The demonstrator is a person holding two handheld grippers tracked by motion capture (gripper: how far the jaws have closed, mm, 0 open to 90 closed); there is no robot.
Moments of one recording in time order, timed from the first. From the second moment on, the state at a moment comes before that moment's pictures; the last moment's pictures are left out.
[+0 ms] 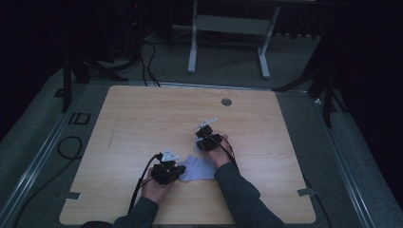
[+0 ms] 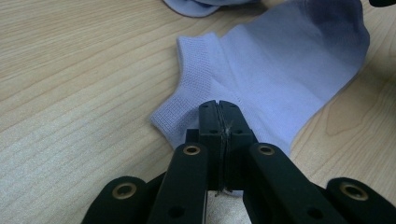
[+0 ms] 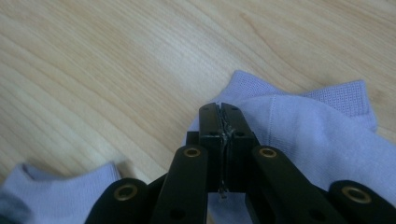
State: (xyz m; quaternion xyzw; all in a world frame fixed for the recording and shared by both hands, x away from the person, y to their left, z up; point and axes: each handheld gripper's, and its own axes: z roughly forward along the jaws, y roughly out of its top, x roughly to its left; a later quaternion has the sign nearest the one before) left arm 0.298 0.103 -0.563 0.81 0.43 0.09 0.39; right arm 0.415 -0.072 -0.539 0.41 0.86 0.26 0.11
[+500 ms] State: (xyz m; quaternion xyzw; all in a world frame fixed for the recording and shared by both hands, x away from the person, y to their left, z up) left arm 0.299 0.103 -0.563 0.81 0.43 0.08 0.39; right arm 0.406 -0.063 -0.542 0.41 0.87 0.28 0.10
